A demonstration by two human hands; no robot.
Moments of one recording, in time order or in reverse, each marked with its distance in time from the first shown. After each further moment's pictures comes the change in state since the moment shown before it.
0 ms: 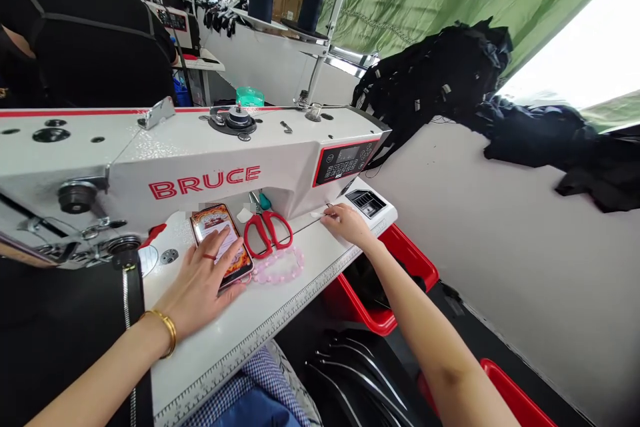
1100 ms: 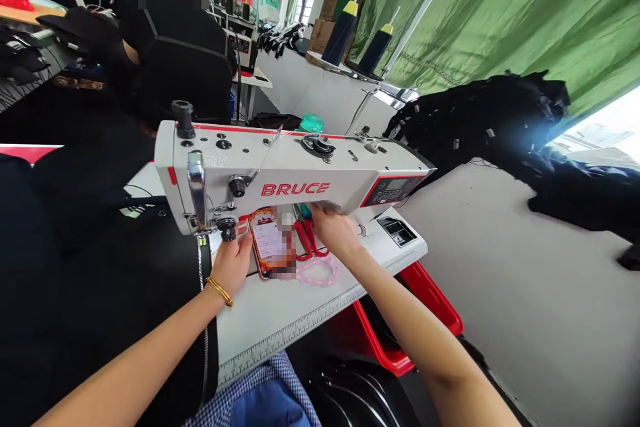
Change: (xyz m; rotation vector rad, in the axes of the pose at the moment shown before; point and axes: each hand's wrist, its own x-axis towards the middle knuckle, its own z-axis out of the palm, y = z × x) left_hand -0.002 -0.018 -0.010 -0.783 0.368 -0.740; right_hand 0.008 -0.154 -0.006 -0.405 -0.012 -0.180
